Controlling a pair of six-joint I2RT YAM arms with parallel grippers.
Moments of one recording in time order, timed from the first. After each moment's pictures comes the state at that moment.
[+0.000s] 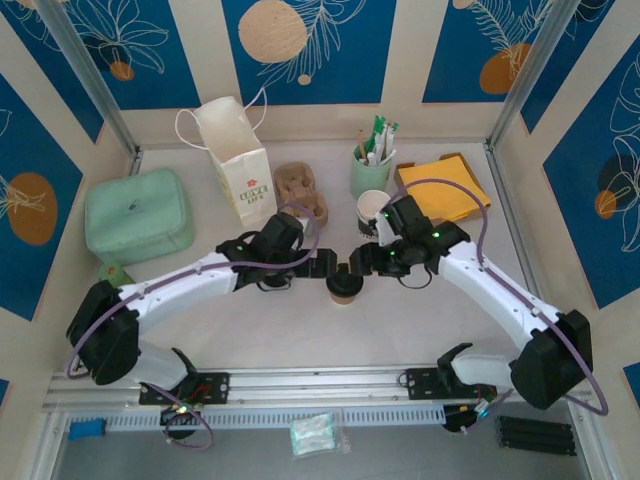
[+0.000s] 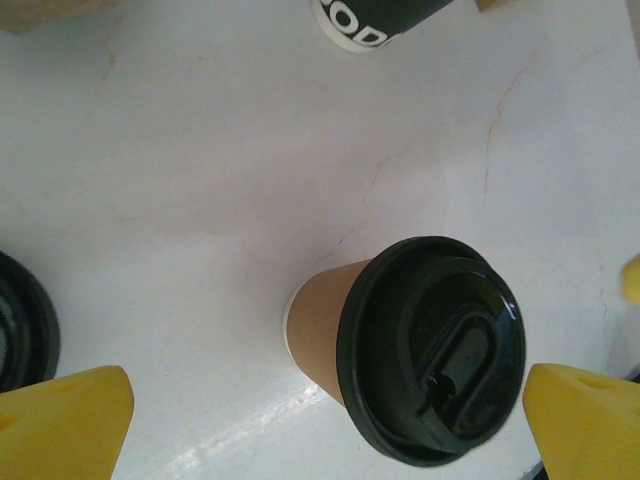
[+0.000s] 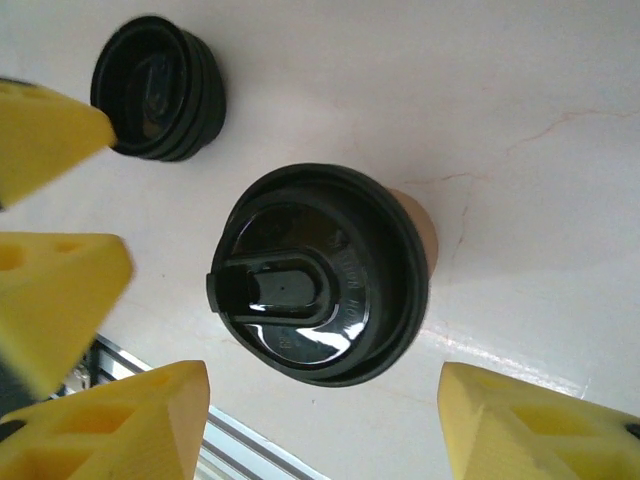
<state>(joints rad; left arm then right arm) -0.81 1.41 0.99 -0.40 0.11 -0.68 0.55 1.25 1.03 -0.89 -0.32 0.46</state>
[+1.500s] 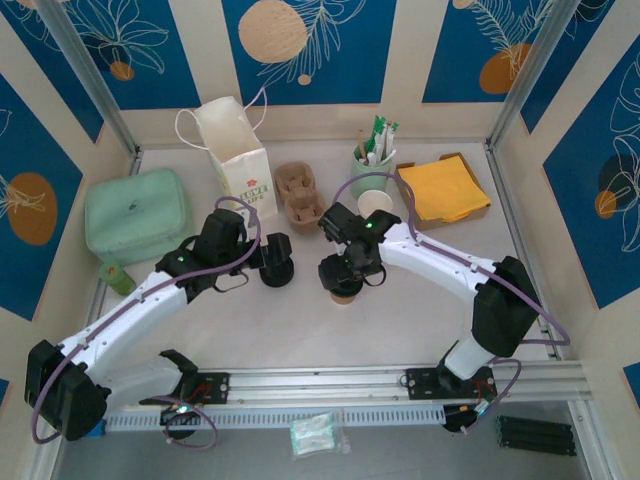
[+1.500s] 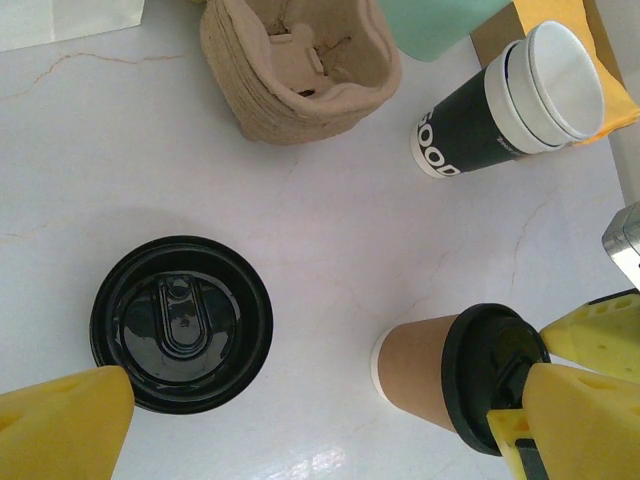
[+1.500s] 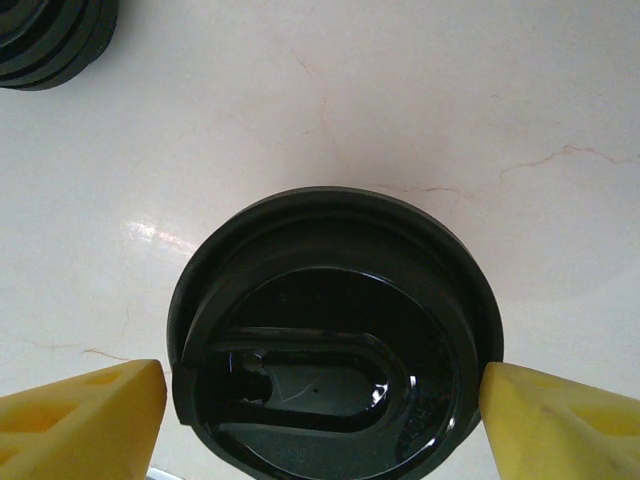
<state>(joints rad) -0.58 1.09 0.86 -0.48 0.11 -0.67 0.81 1.58 1.27 -1.04 0.01 0.42</state>
